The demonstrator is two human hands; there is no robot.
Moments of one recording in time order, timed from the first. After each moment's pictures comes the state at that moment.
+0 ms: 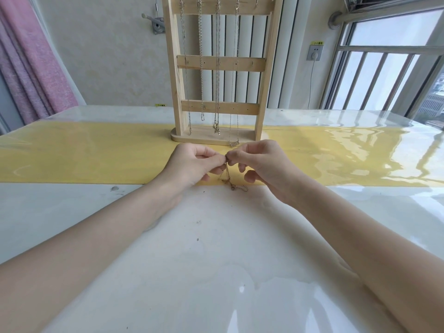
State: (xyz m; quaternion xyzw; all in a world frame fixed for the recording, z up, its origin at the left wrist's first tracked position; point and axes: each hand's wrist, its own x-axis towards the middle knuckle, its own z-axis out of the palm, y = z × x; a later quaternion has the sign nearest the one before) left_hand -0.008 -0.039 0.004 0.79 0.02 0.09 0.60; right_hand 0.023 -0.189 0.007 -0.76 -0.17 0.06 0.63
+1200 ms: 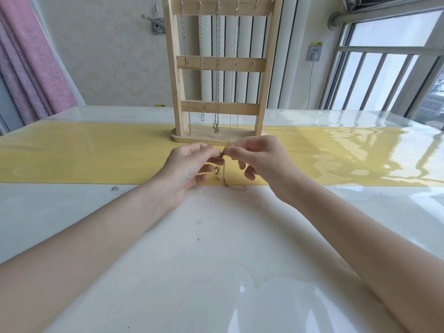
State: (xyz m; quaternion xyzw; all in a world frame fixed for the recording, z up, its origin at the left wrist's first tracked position) left_hand -0.010 -0.042 0.007 0.71 0.08 0.06 0.70; right_hand 0.024 -0.190 0.007 -0.74 -0.21 0.01 0.63
